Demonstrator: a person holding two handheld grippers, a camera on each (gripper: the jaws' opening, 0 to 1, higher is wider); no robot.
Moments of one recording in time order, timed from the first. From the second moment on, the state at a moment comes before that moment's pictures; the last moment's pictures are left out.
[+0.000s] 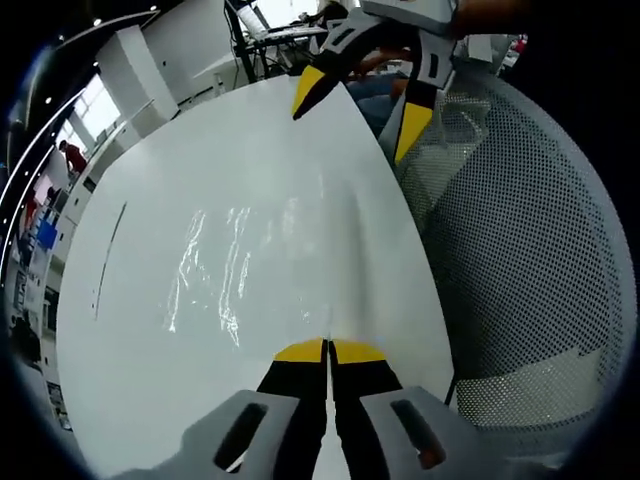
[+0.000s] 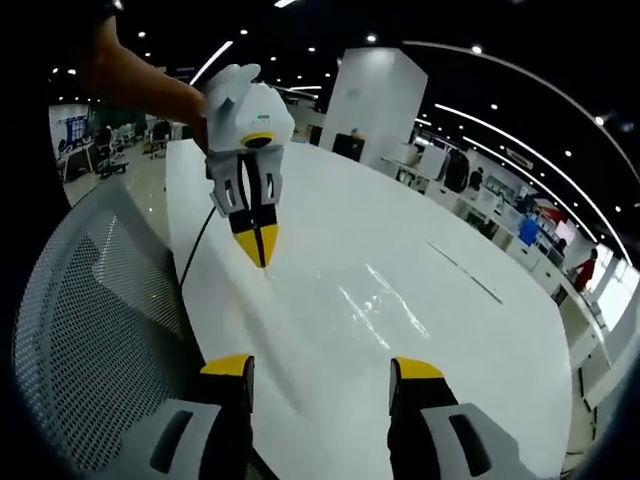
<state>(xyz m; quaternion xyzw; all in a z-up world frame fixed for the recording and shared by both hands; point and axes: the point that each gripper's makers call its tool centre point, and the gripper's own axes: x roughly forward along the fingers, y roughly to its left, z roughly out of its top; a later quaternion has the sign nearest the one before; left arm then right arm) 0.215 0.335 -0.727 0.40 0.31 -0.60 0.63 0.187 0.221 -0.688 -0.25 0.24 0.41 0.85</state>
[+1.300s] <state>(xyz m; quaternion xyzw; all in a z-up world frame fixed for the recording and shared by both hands) 0.207 0.308 -0.686 0.40 0.30 -0.59 0.63 0.202 0.261 -0.684 -0.27 0.22 0.47 0.81</state>
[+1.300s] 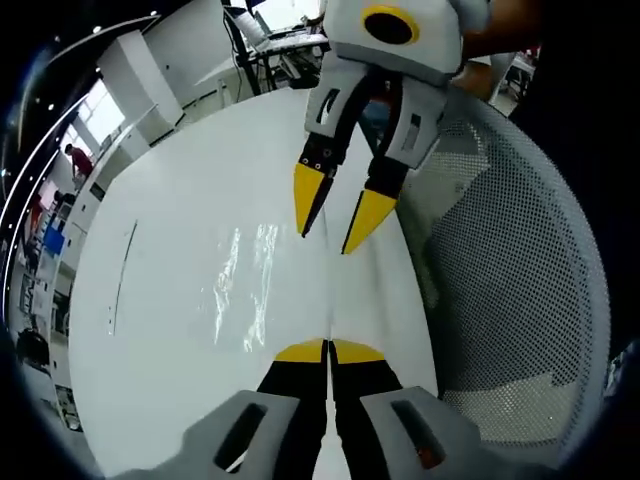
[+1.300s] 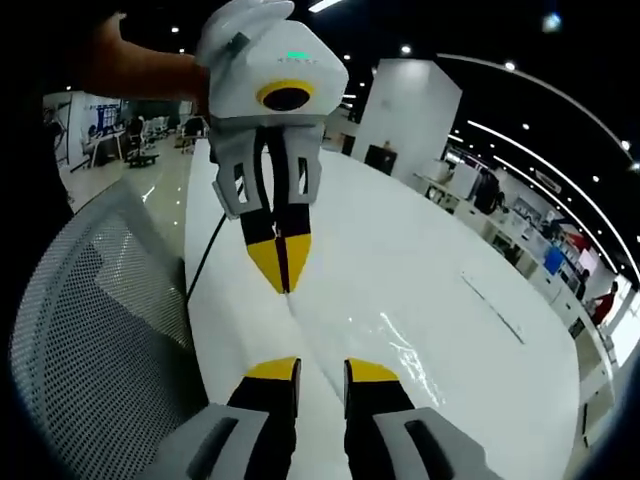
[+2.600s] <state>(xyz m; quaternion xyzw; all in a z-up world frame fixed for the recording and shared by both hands) 0.221 0.296 -0.693 0.45 0.22 -0.61 0.61 0.198 0.269 -0.678 -0.31 0.19 0.50 0.79</state>
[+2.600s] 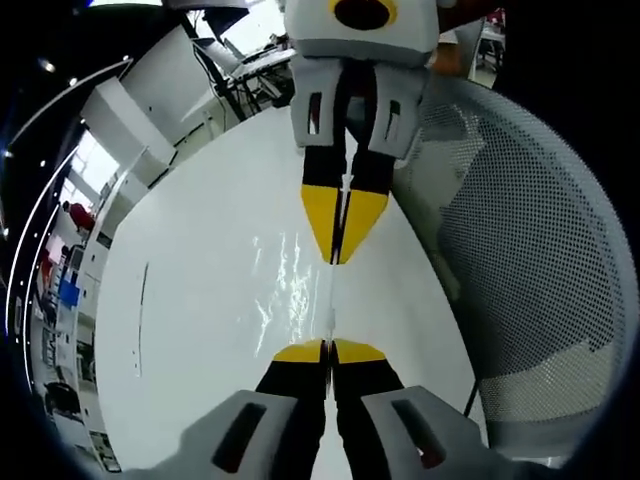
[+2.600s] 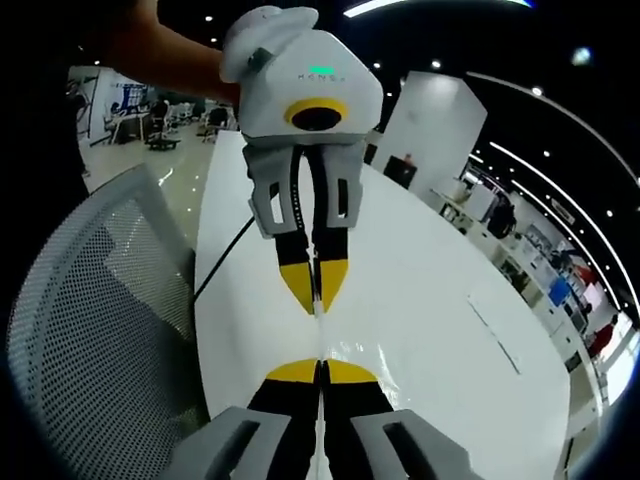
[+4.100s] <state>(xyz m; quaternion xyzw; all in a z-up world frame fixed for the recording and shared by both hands) 0.212 0.287 -0.692 0.46 0.23 -0.62 0.59 0.204 0.297 -0.676 -0.30 0.18 0.53 0.77</state>
